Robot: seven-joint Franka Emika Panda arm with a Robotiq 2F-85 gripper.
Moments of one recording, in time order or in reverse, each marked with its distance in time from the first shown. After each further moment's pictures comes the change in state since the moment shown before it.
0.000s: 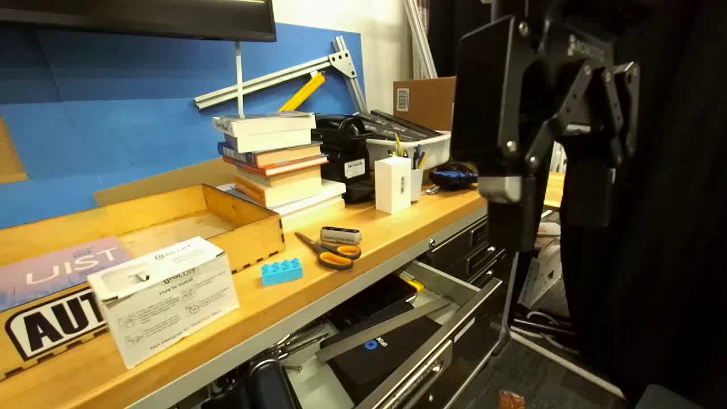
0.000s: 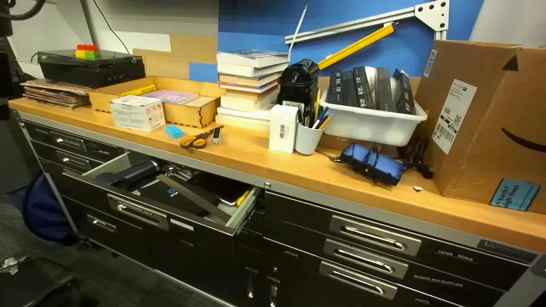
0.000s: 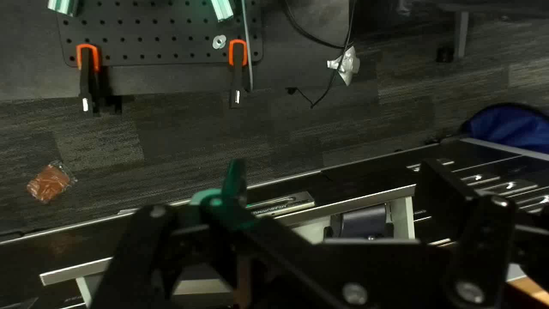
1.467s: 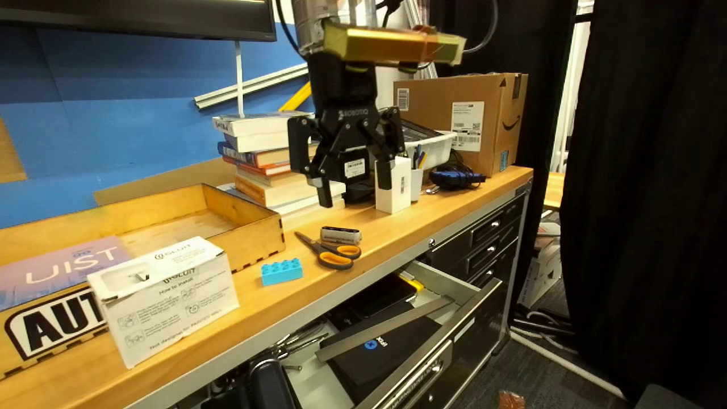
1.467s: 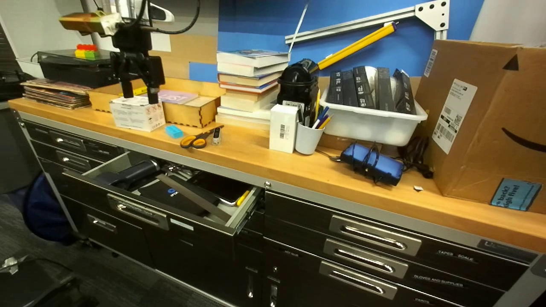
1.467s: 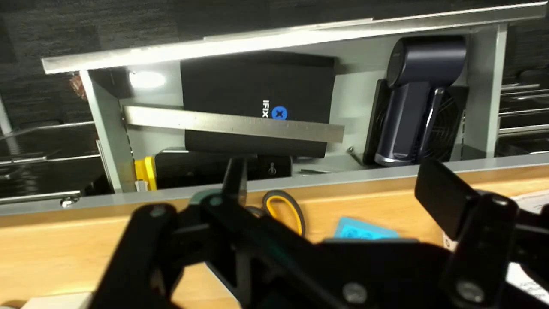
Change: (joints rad) arm -0.066 0.688 0.027 0.472 -0.284 0.255 -0.027
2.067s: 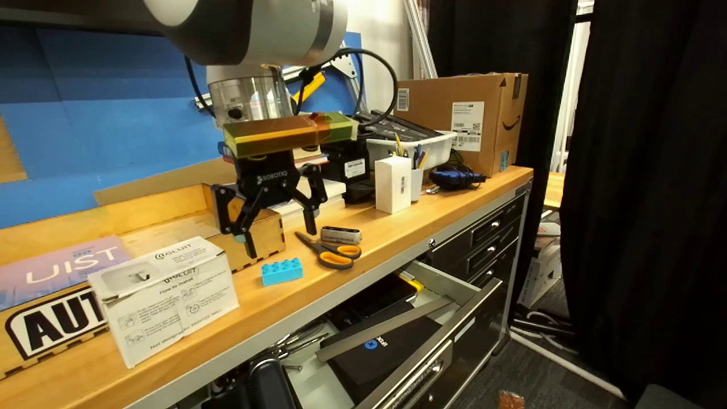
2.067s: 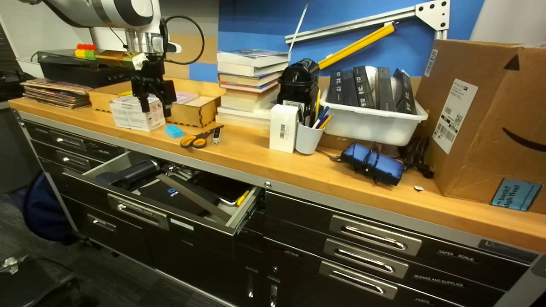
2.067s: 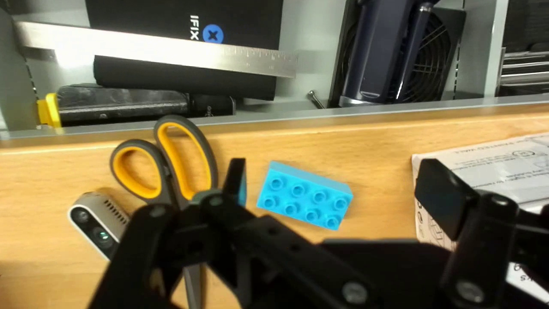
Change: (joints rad) arm 0.112 0.346 0.007 0.232 -0.092 0.123 0.125
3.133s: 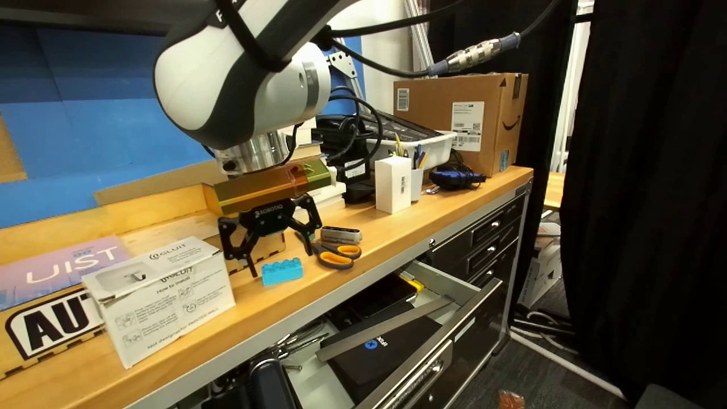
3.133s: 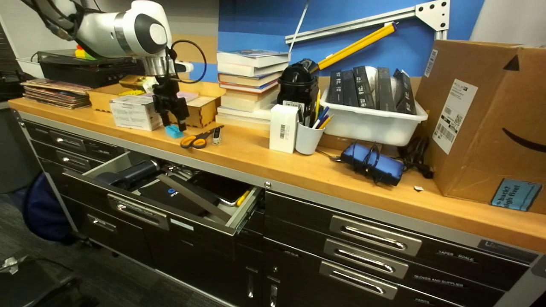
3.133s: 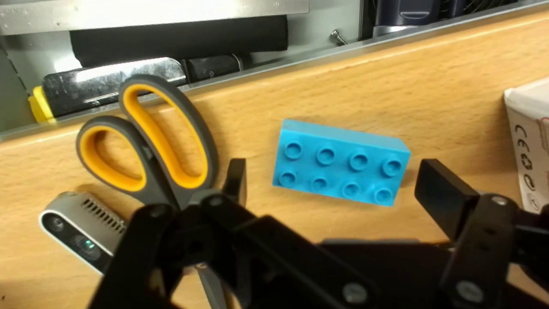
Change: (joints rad) arm 0.073 0.150 -0.089 0.060 -0.097 0.121 0.208
